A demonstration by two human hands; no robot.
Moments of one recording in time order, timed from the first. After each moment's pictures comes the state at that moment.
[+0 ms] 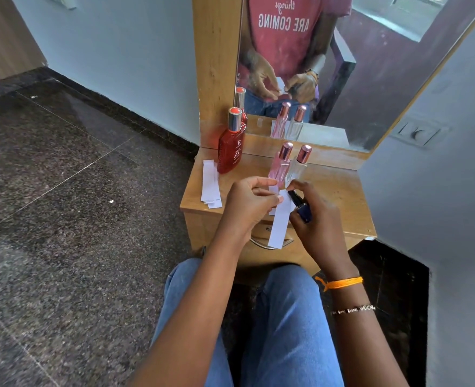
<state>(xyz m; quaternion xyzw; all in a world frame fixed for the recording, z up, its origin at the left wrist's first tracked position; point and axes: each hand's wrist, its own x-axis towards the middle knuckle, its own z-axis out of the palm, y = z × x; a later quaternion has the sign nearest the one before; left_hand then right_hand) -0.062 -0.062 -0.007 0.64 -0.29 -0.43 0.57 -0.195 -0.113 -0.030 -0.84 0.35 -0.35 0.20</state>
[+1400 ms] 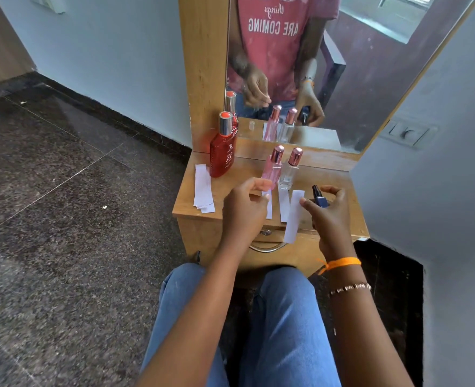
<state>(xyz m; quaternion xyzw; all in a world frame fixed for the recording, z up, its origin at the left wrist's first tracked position) -0.072 -0.067 -0.017 0.70 -0.39 -0.25 0.54 -0.203 -0.147 -0.038 -0.55 0.54 -0.42 0.48</state>
